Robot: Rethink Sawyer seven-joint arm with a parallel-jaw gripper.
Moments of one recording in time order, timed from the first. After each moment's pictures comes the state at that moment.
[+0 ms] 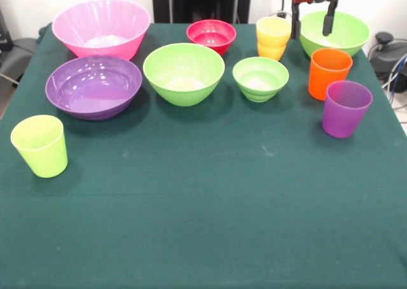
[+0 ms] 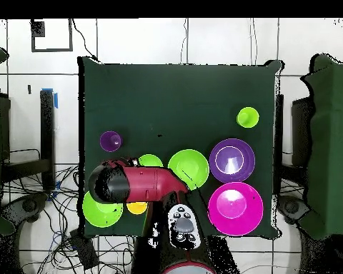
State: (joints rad) arm -0.11 -0.79 0.12 1.97 0.02 0.30 1.57
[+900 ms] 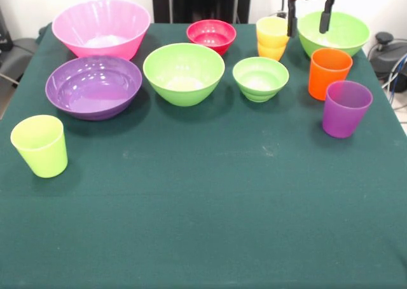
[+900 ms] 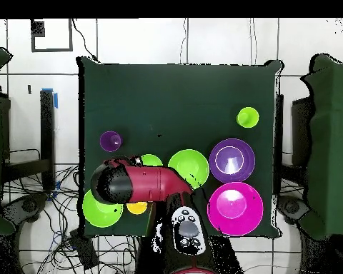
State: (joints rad) arm -0.13 -0.82 0.12 1.97 0.00 0.30 1.57
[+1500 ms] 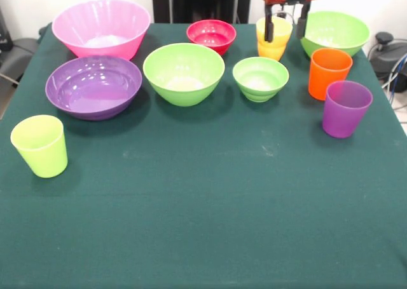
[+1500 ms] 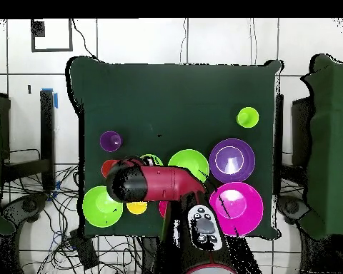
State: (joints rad) arm -0.19 -0.79 0.13 1.97 -0.05 0.30 1.57
